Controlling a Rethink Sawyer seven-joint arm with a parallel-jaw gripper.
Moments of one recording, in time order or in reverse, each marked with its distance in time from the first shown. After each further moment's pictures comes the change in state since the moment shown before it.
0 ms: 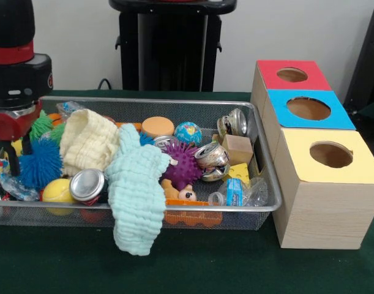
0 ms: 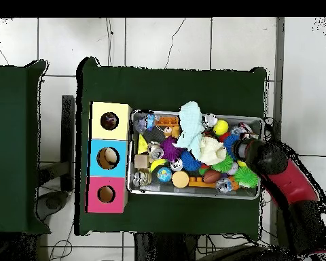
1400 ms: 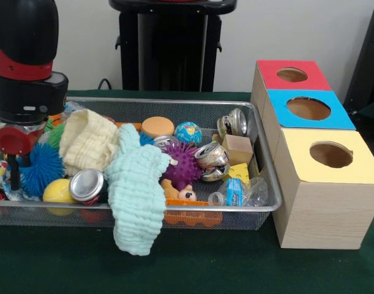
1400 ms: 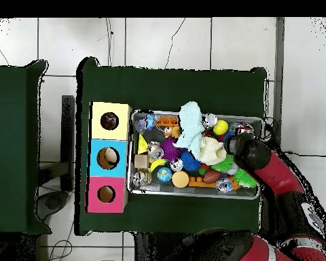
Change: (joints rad) arm 0.109 0.059 -0.093 -0.034 0.047 -0.127 0.000
